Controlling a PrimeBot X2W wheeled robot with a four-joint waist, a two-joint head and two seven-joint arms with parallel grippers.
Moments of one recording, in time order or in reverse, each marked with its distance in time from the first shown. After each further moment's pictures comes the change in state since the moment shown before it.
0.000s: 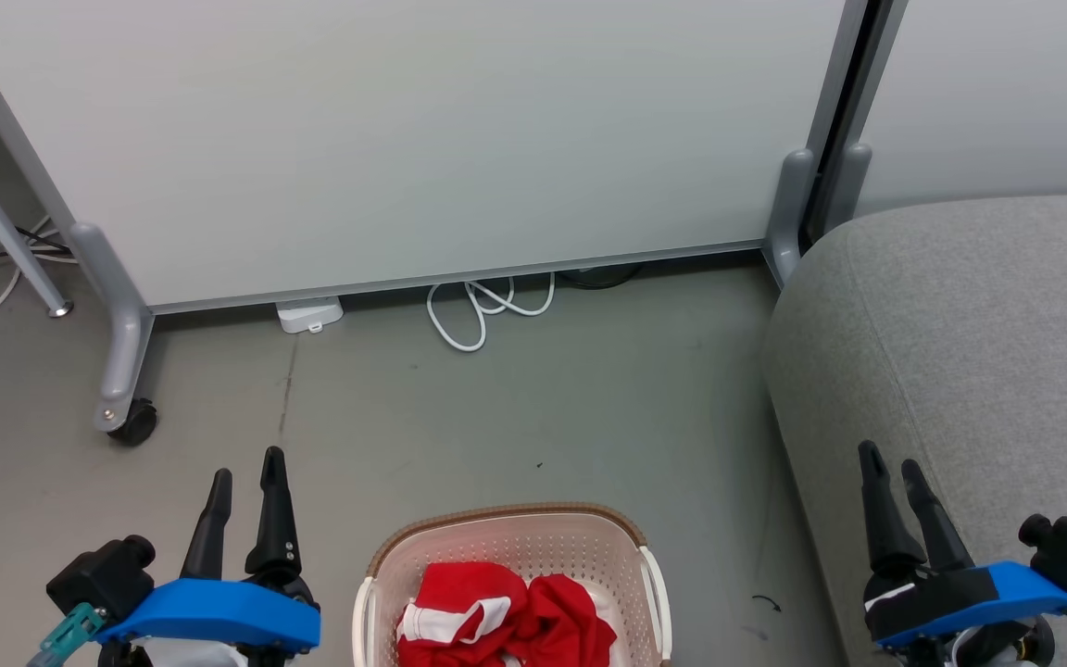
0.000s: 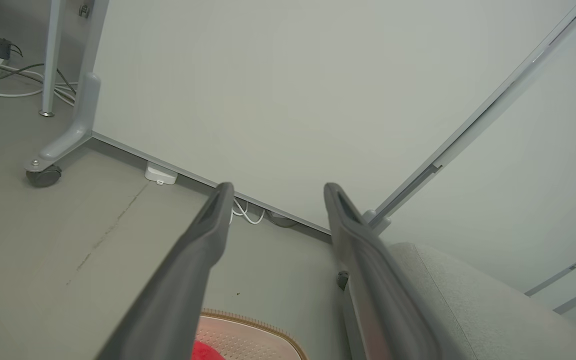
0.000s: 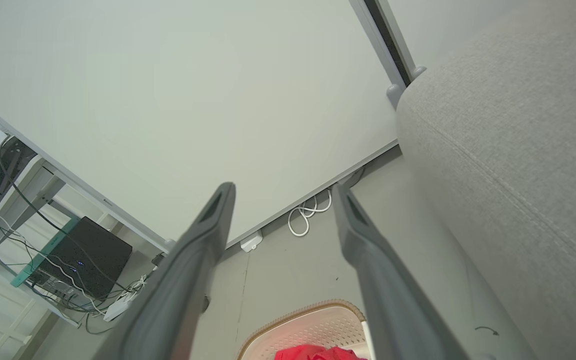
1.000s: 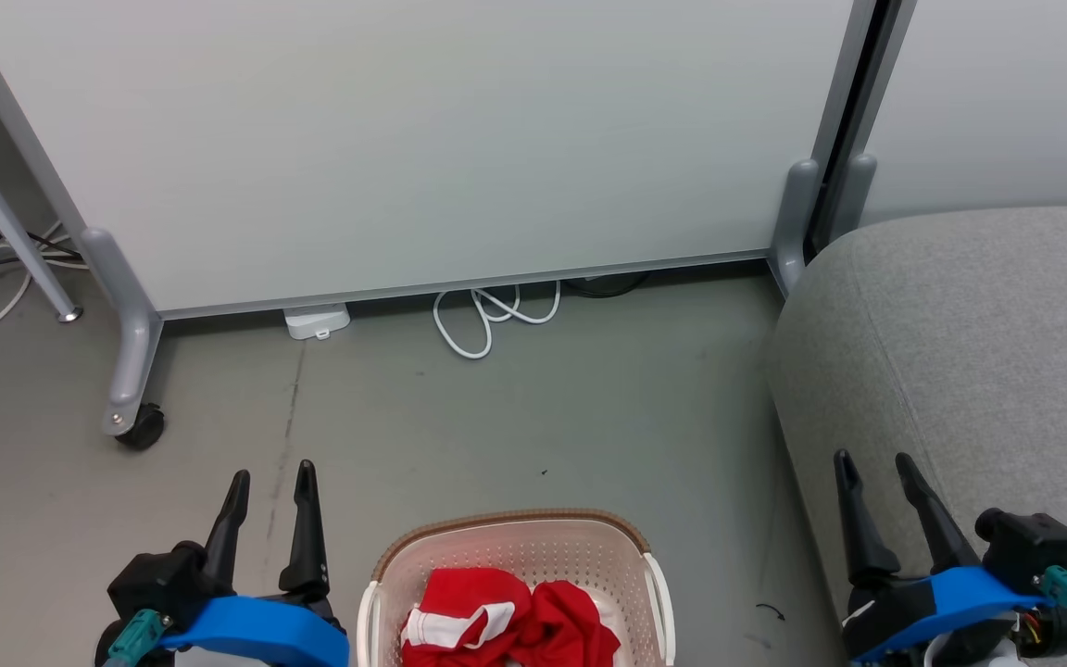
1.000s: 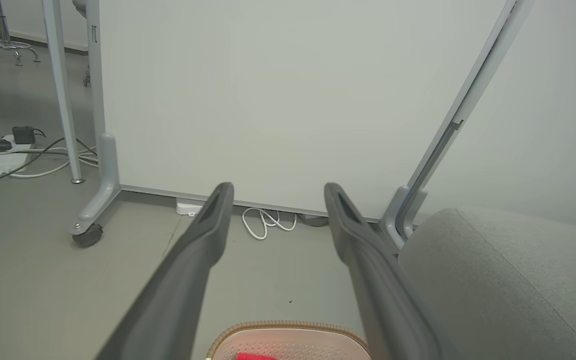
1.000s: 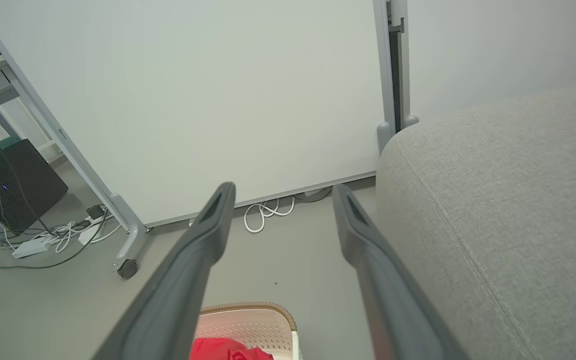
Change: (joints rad) left arm 0.009 0.007 -0.040 0.032 0.281 0.006 -0.073; right arm -0.005 -0.002 0.004 0.019 -0.351 0.000 -0.050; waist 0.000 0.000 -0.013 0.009
